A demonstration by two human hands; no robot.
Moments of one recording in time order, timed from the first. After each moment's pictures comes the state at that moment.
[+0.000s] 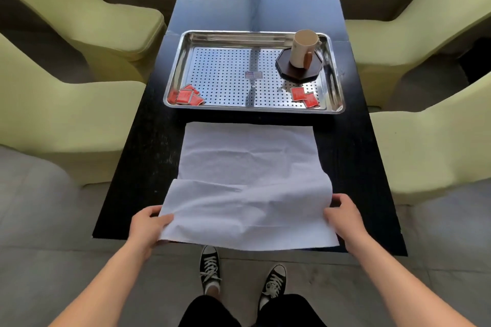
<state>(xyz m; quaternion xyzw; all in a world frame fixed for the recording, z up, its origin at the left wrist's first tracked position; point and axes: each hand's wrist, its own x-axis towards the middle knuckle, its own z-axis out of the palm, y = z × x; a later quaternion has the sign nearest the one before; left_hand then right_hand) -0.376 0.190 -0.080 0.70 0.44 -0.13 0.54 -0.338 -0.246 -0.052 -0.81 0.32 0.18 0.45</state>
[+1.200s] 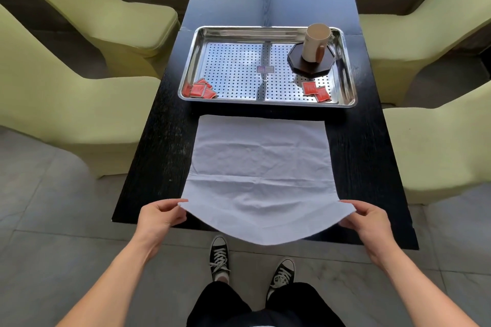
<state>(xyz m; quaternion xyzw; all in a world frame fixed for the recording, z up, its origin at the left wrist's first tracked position) -0.403 0.190 -0.055 0.67 0.34 -0.07 0.66 -0.377 -0.266 -0.040 -0.75 0.25 0.12 0.60</state>
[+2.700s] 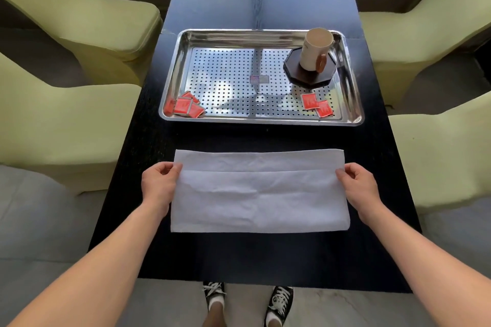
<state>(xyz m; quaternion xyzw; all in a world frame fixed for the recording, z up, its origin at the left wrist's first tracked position) -0.217 0.184 -0.083 0.74 0.37 0.02 0.56 -0.209 -0.249 -0.060 -0.83 0.24 0.09 0.49</state>
